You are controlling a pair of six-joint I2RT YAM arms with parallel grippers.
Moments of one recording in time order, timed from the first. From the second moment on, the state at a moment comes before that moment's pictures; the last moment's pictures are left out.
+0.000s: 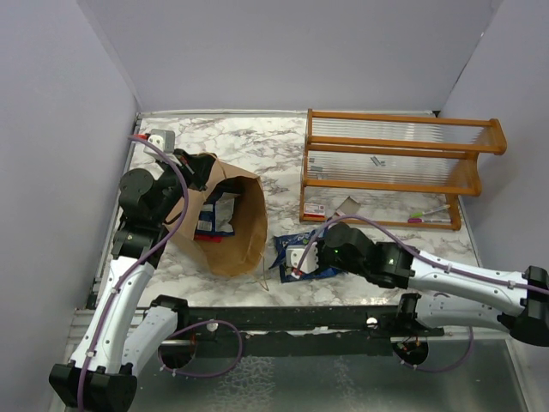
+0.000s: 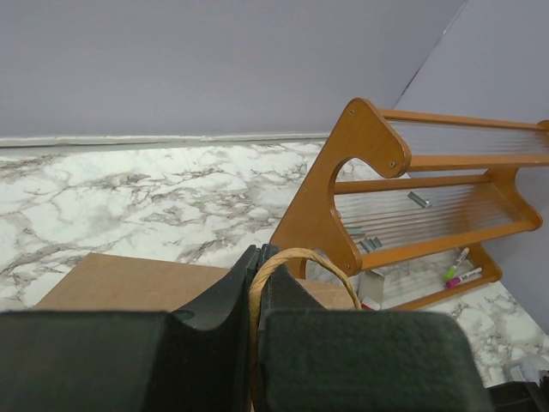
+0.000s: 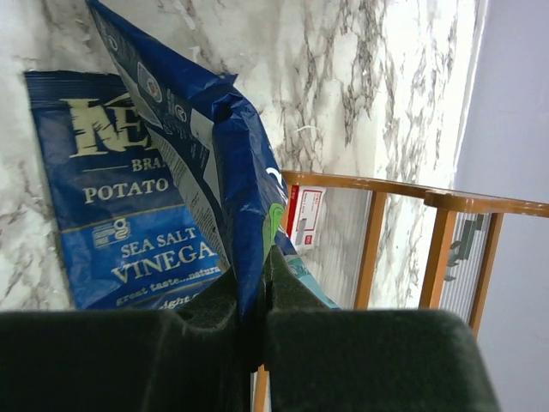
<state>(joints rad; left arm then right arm) -0.19 0.80 0.87 -0.01 0.28 -0.38 1.16 0.97 0.74 -0.41 0.19 -0.85</state>
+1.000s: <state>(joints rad) -0.21 0.79 0.87 -0.01 0.28 -0.35 1.00 0.89 0.54 -0.32 0.09 -1.10</state>
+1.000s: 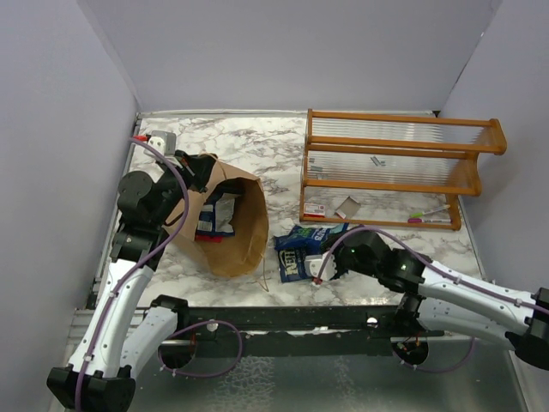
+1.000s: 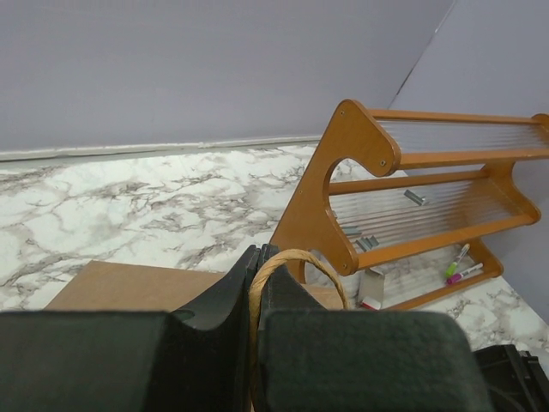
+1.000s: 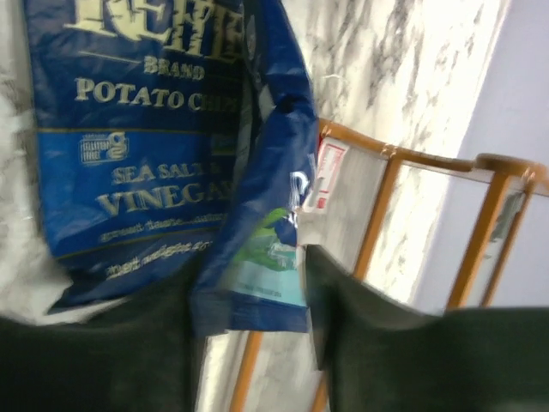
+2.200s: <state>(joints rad) -0.21 0.78 0.86 -0.06 0.31 -0.38 1.16 1.25 0.80 0.17 -0.31 -0.56</state>
